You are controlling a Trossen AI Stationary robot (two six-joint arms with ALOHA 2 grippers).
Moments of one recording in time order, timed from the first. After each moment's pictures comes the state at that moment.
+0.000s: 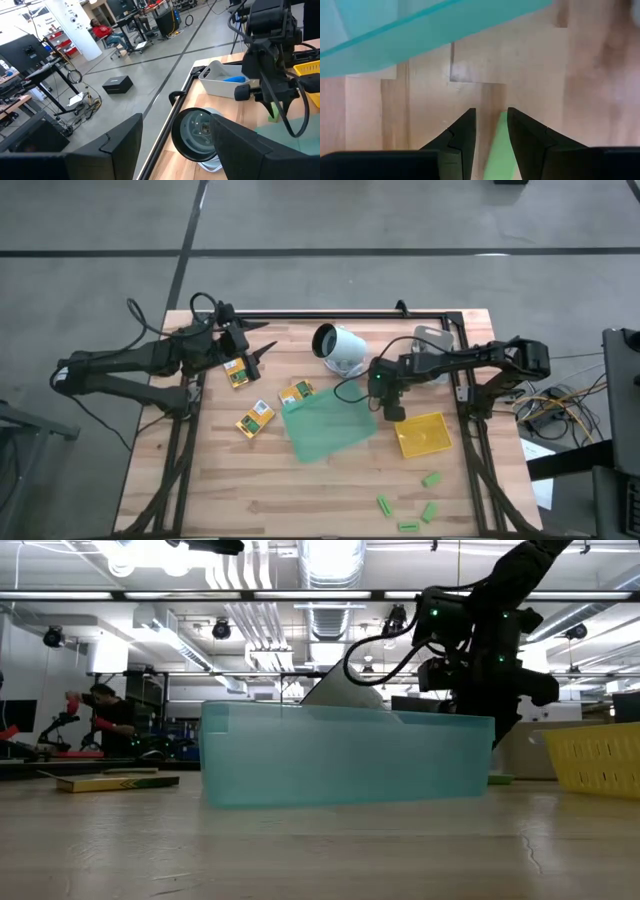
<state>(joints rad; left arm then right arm) 0.06 0.87 0.96 -0.25 -0.48 0.31 -0.19 1.52 0.77 -0.51 -0.14 -0.19</state>
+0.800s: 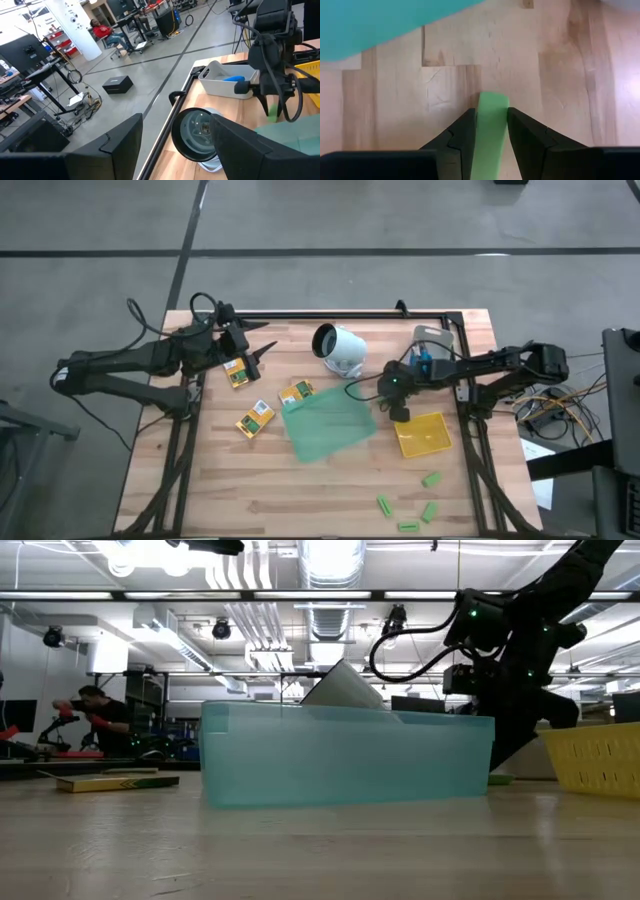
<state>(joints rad) 0.06 0.87 0.96 -0.25 -0.48 0.31 -0.19 1.40 0.54 -0.25 -0.05 -0.13</state>
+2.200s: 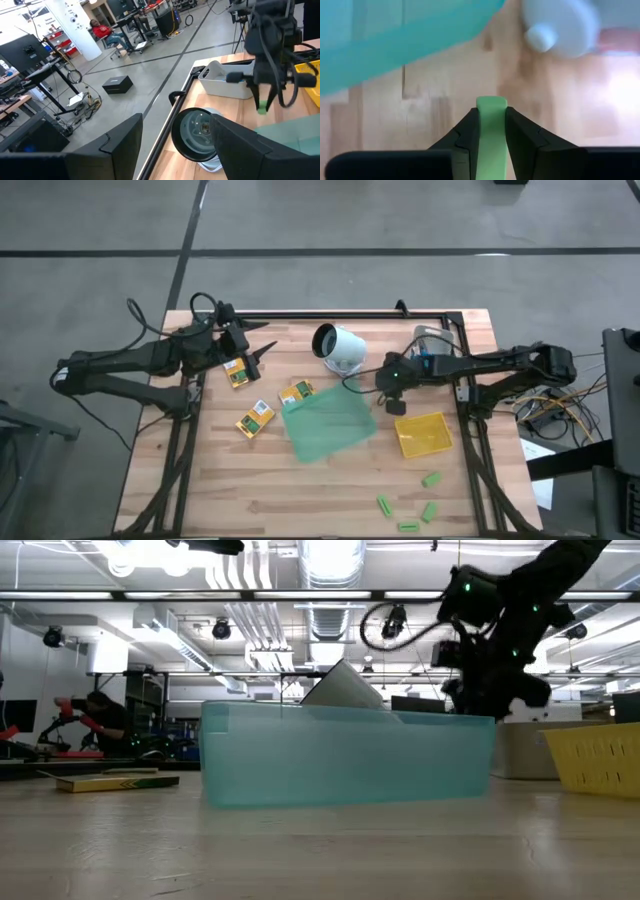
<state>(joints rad) 0.06 0.87 0.96 -0.25 -0.48 0.31 -0.19 1.31 0.63 -0.33 0.06 -0.15</state>
